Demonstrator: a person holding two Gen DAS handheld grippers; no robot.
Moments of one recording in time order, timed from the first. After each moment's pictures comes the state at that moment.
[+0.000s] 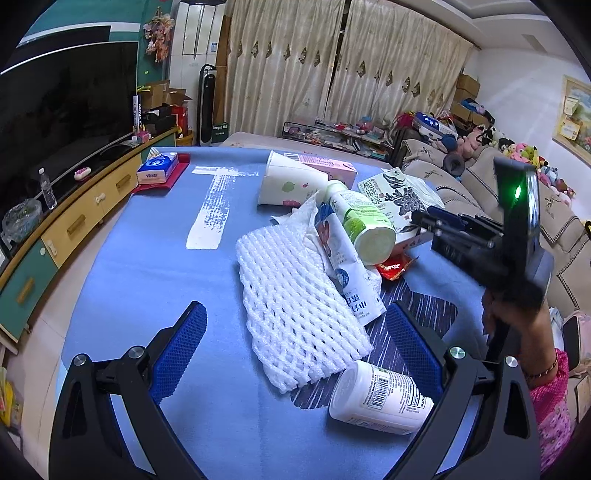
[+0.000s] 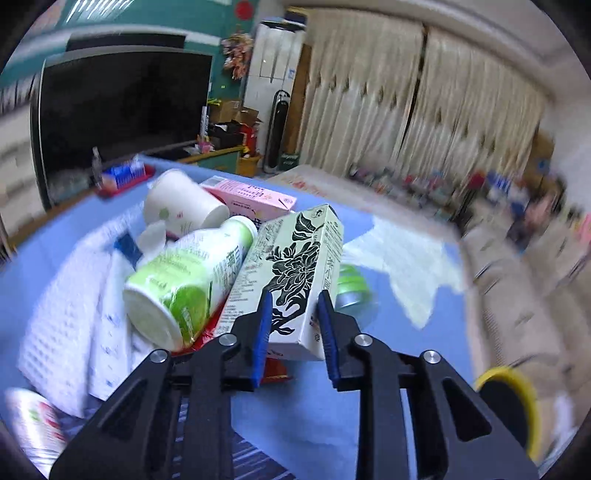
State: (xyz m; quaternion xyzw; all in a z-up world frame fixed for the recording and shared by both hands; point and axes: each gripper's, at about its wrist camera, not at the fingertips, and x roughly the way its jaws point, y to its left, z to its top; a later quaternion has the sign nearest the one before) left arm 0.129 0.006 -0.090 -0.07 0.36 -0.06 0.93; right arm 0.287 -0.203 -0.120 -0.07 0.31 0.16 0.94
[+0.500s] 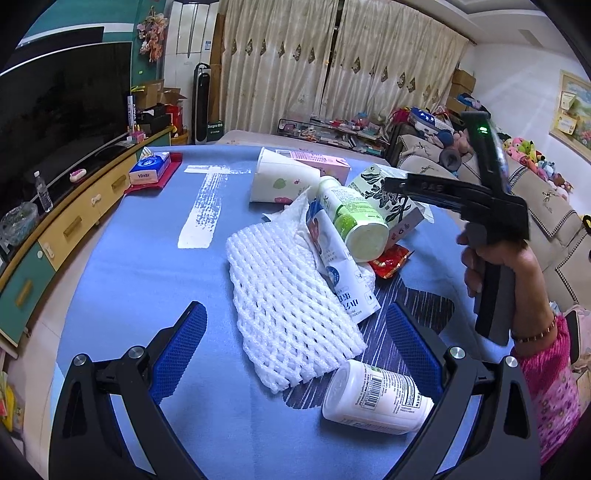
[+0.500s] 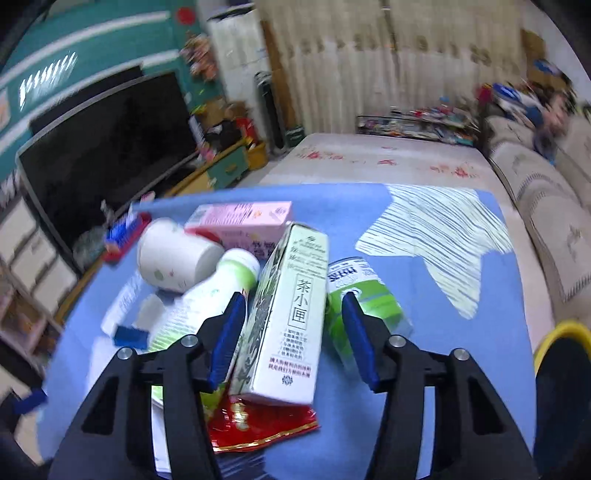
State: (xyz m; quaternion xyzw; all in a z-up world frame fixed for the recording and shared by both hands) left arm 0.132 0.003 -0.092 -0.07 0.36 -0.06 0.93; right arm 0.324 -0.211 -0.109 0.06 0.36 0.14 0.92
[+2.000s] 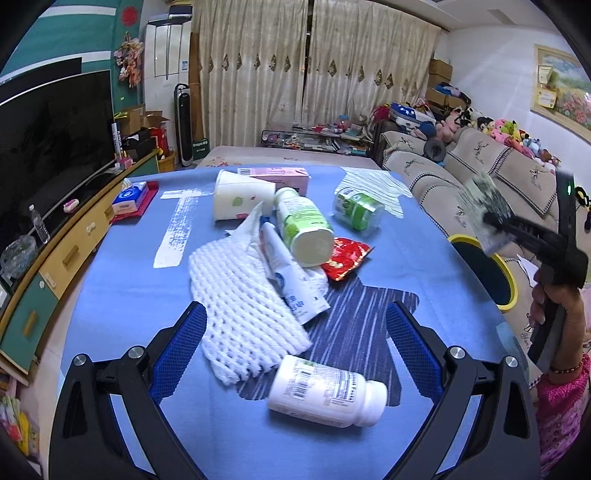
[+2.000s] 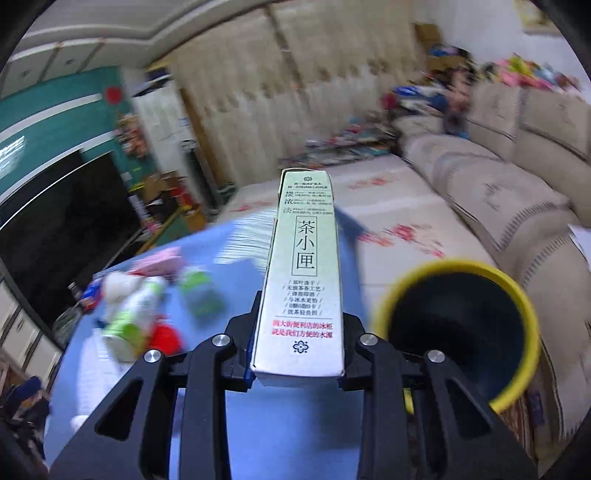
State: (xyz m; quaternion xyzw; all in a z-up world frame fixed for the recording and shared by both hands) left arm 0.110 -0.049 -0.070 -0.02 0.34 -0.08 0.94; right arm 0.204 -0.409 -0.099 0.16 0.30 -0.01 0.94
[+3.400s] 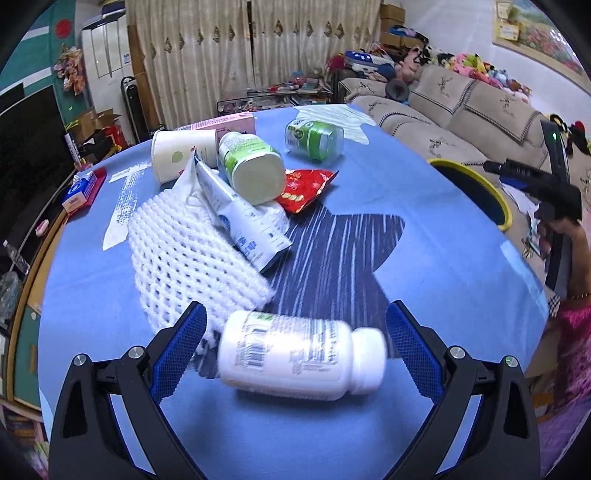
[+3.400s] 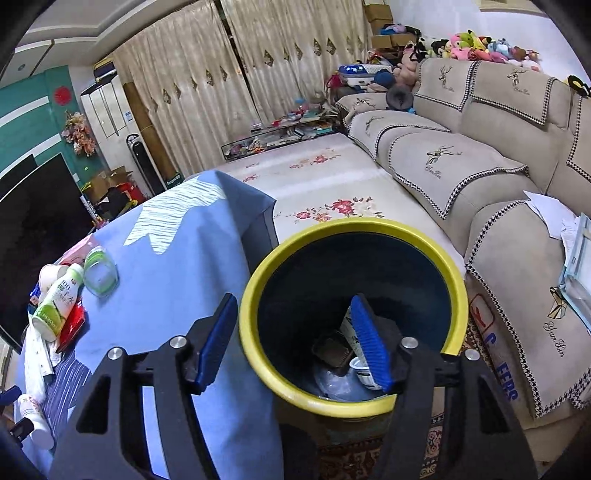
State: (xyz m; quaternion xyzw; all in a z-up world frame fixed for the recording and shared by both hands) left arm 0.117 -0.075 -0.120 0.07 0.41 -0.16 0.90; right arm 0.190 -0.468 -0.142 0.15 0.34 -0.07 0.93
